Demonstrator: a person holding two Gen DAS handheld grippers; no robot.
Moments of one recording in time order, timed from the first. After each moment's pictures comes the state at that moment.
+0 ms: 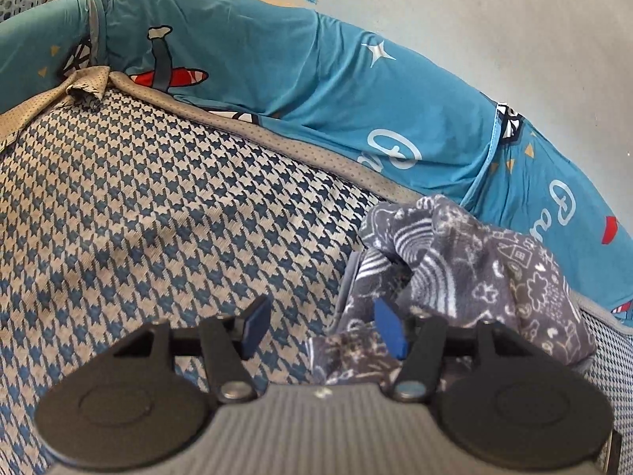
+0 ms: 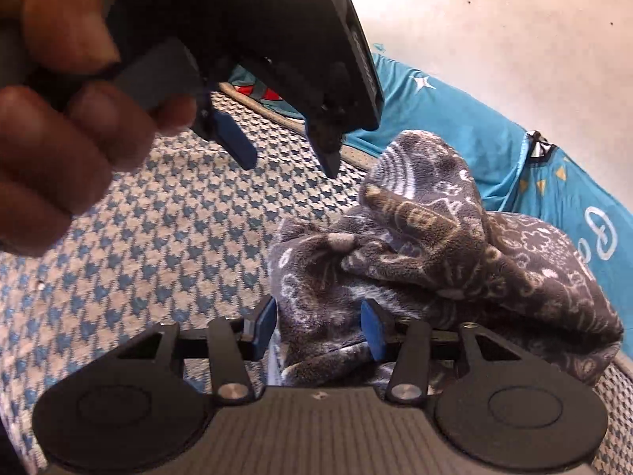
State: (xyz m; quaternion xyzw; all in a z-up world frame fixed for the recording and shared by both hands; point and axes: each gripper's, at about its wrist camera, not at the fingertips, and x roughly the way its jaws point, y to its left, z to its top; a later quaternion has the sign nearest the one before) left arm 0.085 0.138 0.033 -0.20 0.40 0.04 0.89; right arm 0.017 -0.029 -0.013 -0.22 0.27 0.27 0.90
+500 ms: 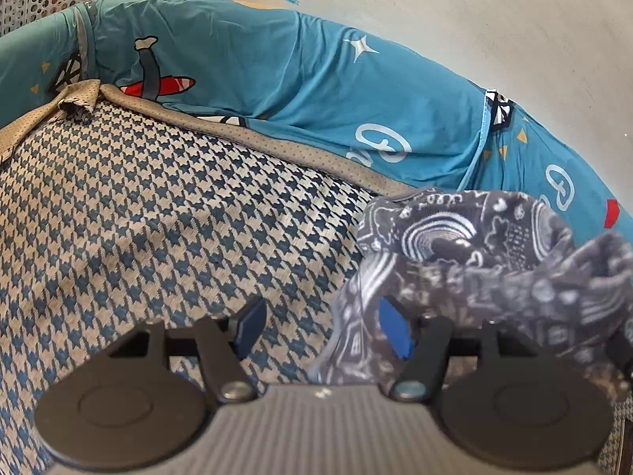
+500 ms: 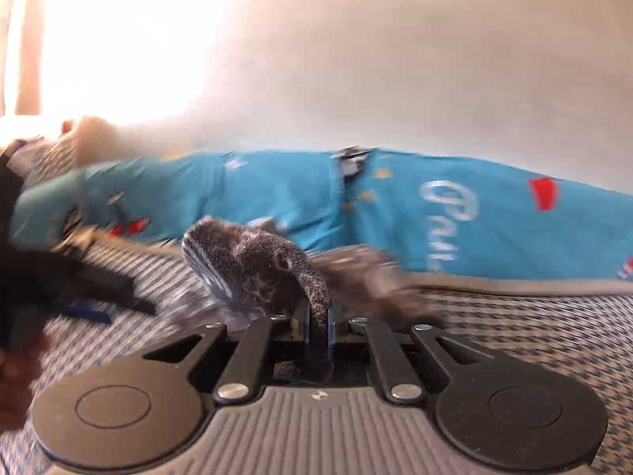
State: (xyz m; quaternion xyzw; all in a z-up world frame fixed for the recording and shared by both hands) left arm 0.084 0.120 0.032 -0.17 0.40 0.04 0.90; right arm 0.048 -0.170 0.067 0.00 0.21 0.10 0.97
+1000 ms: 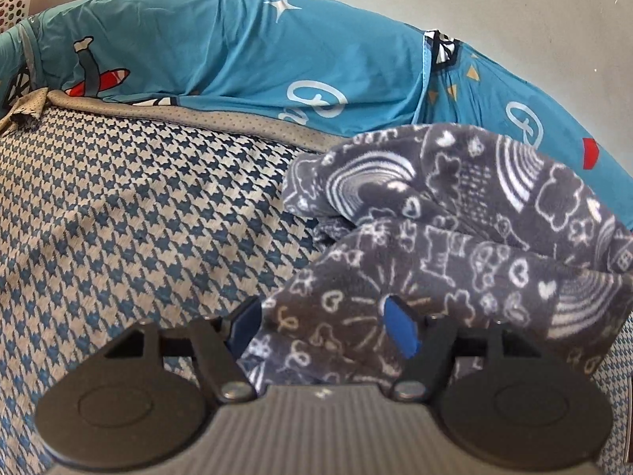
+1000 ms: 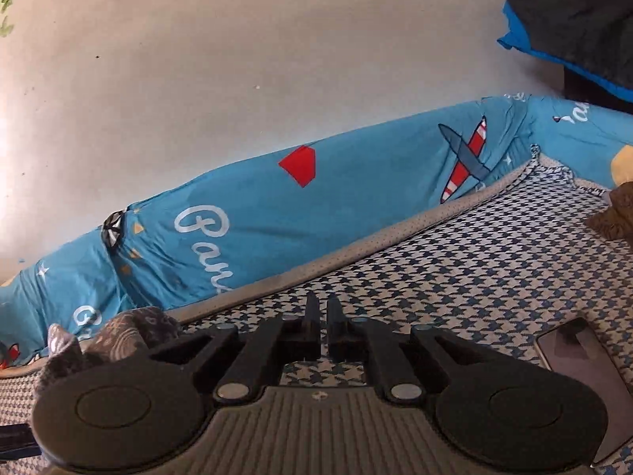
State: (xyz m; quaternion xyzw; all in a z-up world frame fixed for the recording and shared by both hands) left arm 0.095 0.058 0.019 -0.13 0.43 -0.01 0.89; right arm 0.050 -0.328 0.088 0.15 0.24 -0.06 0.96
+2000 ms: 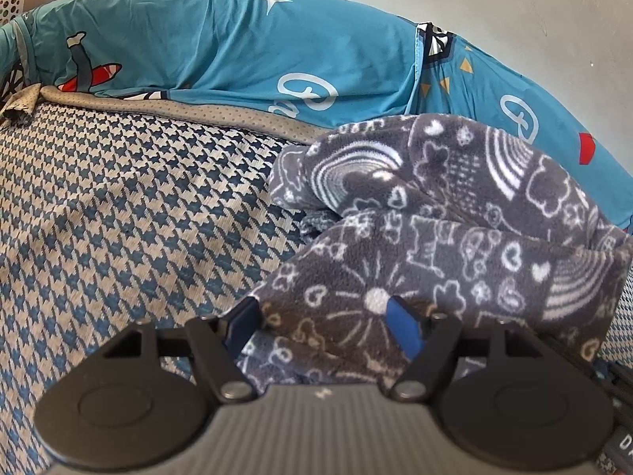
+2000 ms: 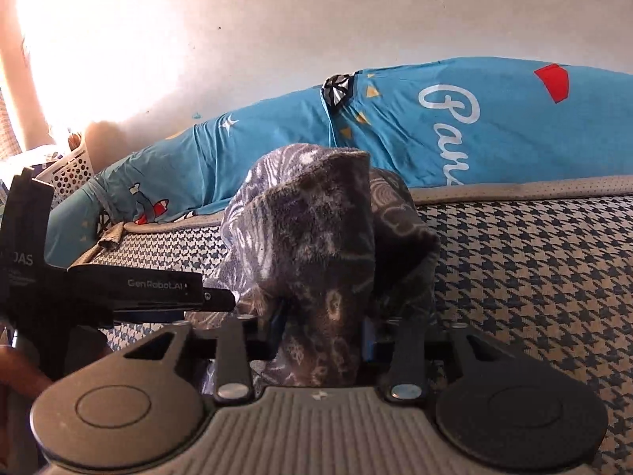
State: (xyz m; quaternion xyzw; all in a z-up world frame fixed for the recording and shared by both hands) left arm 0.096 0.054 0.017 -0.13 0.43 -0.01 0.89; right arm 0.052 -0.192 0.040 0.08 0.30 0.20 0.93
